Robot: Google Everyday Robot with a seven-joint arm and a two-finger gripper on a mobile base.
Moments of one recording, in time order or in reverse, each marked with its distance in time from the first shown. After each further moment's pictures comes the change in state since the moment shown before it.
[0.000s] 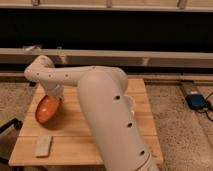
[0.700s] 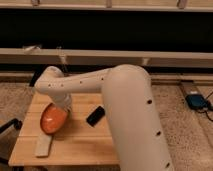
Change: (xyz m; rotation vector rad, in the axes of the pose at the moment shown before) arm -0.085 0.021 0.006 -0.015 -0.015 0.019
